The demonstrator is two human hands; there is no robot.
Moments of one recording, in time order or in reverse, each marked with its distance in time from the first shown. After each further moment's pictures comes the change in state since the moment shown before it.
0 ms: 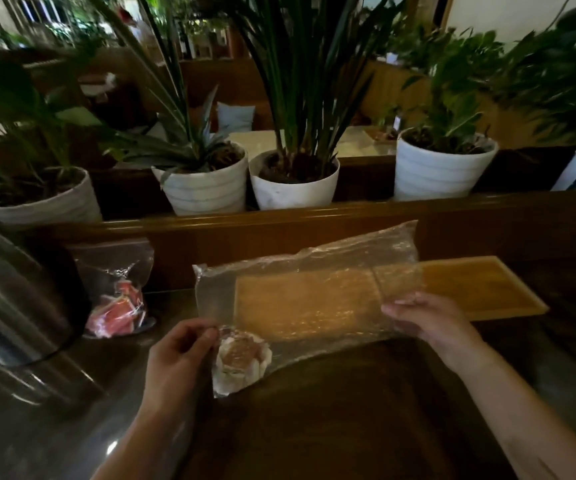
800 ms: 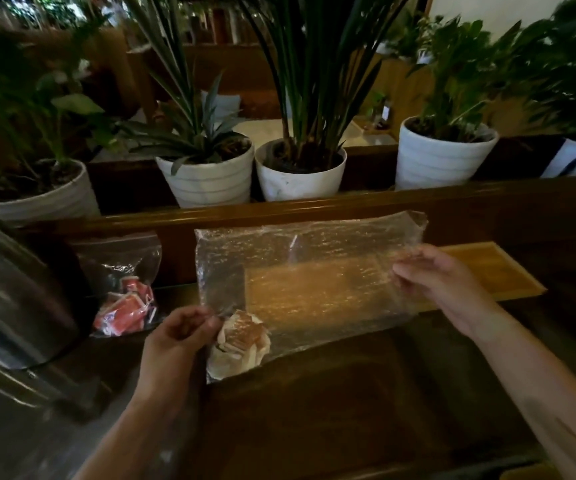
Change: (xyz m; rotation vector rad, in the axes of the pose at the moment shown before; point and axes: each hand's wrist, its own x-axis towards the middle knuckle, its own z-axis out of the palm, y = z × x) left_hand 0.024 0.006 -0.039 -0.162 -0.153 -0.104; right_hand -0.012 -0.045 0.018 -0.040 -0.005 -0.147
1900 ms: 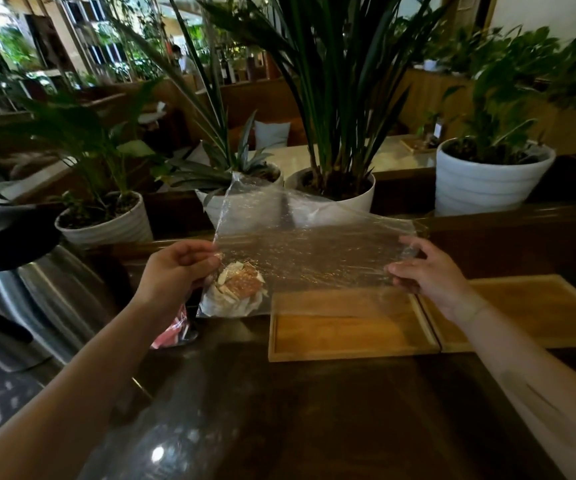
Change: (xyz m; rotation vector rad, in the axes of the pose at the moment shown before) left_hand 0.062 0.107 0.013 0.315 0.039 0.249; right_hand 0.085 -0.003 0.021 0.069 -0.028 0.037
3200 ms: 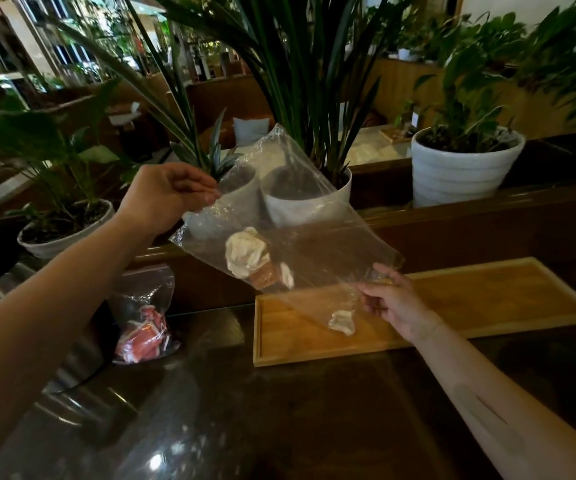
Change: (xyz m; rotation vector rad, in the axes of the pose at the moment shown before) left_hand 0.057 0.091 0.040 0.527 -0.098 0.354; right_hand 0.000 0.048 0.022 0.341 0.021 0.251
